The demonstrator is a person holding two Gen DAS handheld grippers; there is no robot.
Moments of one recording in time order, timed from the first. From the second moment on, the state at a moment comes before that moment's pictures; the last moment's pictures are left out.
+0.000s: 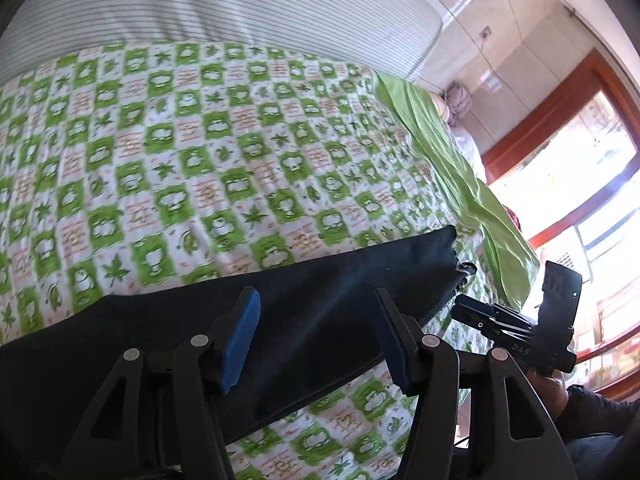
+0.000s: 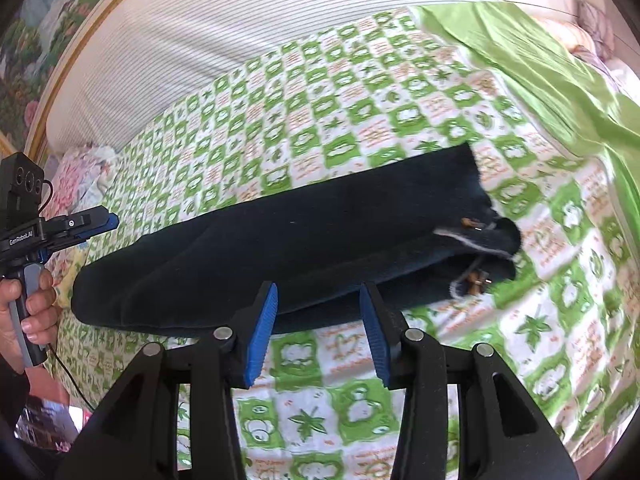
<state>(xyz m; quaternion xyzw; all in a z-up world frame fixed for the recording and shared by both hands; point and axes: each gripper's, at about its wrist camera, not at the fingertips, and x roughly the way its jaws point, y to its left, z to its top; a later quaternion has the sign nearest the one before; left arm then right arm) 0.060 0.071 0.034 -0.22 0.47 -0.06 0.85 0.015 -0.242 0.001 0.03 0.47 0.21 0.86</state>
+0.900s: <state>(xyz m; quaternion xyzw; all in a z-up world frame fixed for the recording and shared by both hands) 0.196 -0.044 0.009 -0.10 0.55 -0.18 0.81 0.031 -0.328 -0.028 0.23 0.48 0.12 0.84</state>
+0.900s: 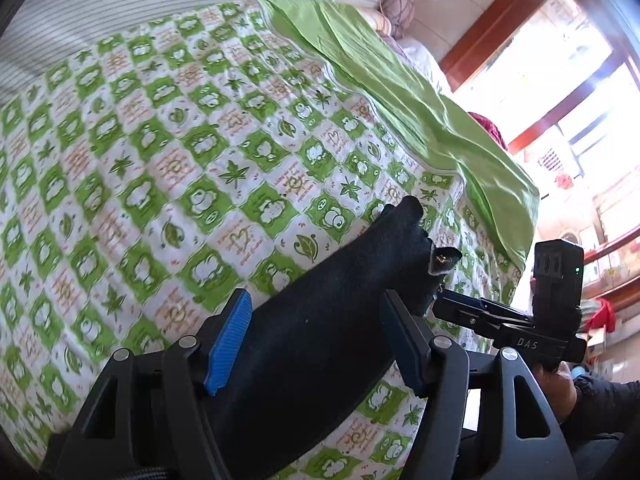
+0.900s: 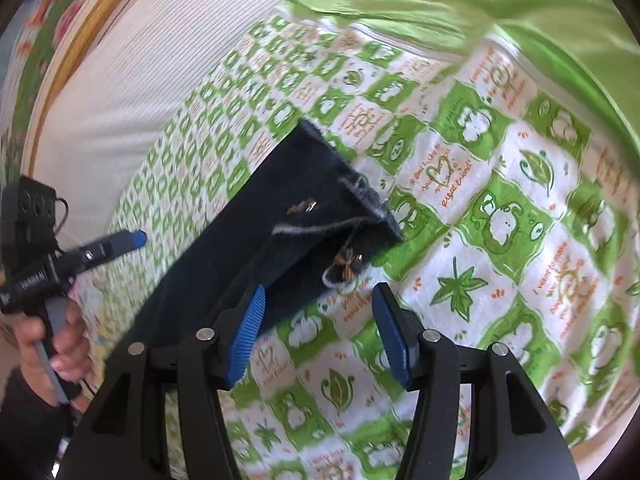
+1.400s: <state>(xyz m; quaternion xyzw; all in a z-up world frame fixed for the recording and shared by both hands) 0.257 -0.114 -0.041 -0.01 0.61 -0.26 0.75 0.050 -0.333 -0.035 0.28 0.47 0.13 0.83</state>
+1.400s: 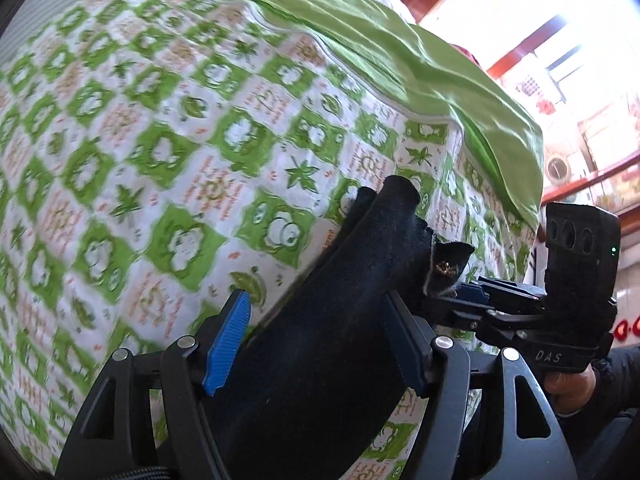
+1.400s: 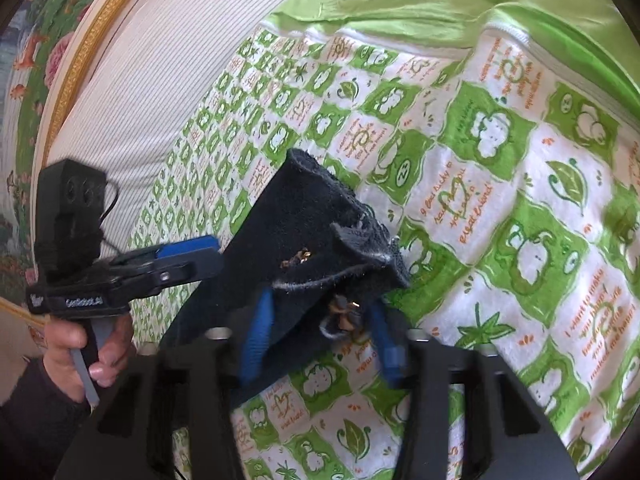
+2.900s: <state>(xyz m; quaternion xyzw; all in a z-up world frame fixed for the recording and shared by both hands) 0.164 -0.003 0.040 -0.20 0.50 -0.26 0.80 0.030 -0.205 0.052 0.14 0.41 0.40 0.81</state>
